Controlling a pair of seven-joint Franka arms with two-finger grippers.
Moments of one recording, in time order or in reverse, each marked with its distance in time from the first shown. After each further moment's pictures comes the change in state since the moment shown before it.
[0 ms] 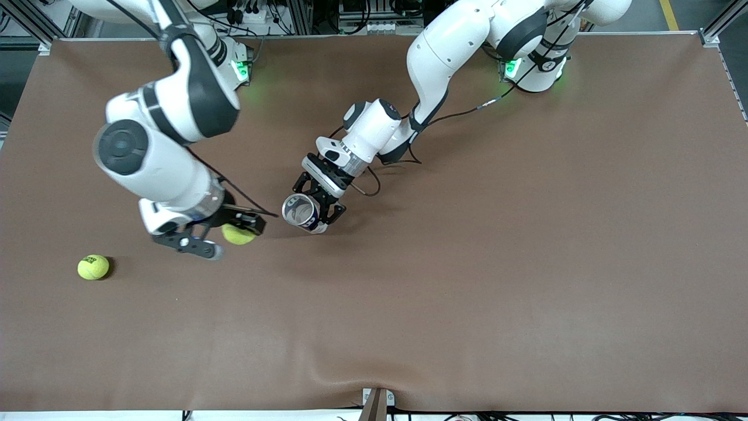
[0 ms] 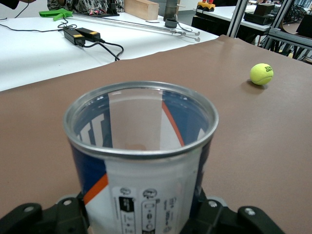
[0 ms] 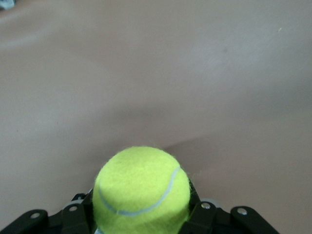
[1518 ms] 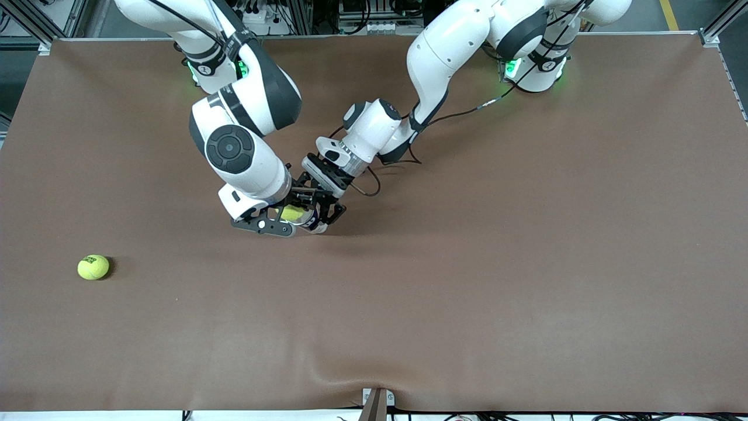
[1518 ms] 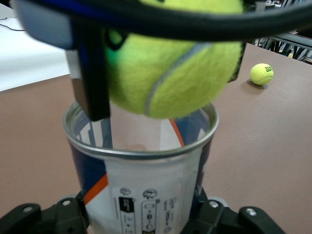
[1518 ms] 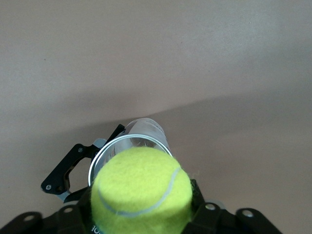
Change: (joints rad) left arm 0.000 0.000 0.000 0.000 0.000 0.000 -0.001; right arm 0.127 0.030 -0.002 -0.081 0.000 0.003 0.018
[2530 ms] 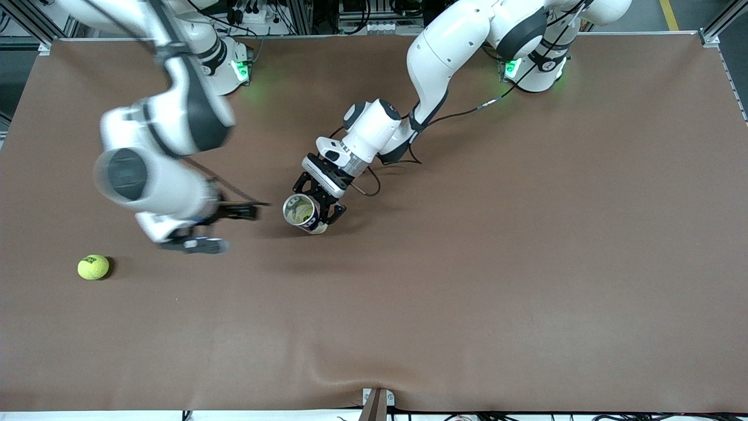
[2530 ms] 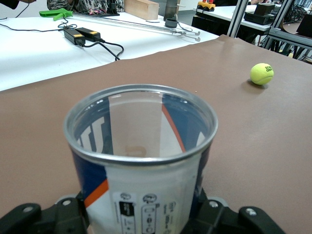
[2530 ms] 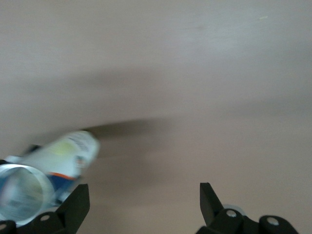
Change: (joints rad) left arm 0.000 0.001 0.001 0.000 0.000 0.000 0.000; right arm -0.273 -0.062 -0.032 0.027 -0.001 -0.171 -0.420
